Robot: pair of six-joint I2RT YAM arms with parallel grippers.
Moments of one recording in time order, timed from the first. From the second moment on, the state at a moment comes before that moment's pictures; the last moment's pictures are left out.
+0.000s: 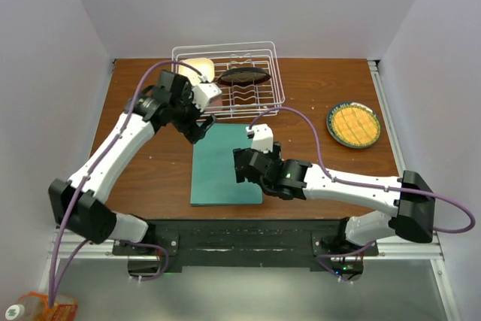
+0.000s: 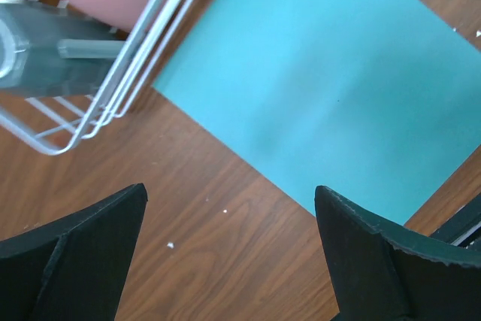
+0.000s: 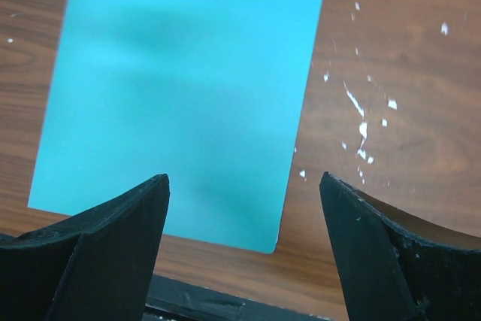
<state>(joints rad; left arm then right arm) -0.41 1.44 1.37 -0.89 0.17 0.42 1.19 1.37 1.00 -0.53 0.69 0.78</state>
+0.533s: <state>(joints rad) -0.29 1.23 1.24 -0.90 0.25 0.42 1.19 1.37 1.05 -0.51 0.63 0.62</state>
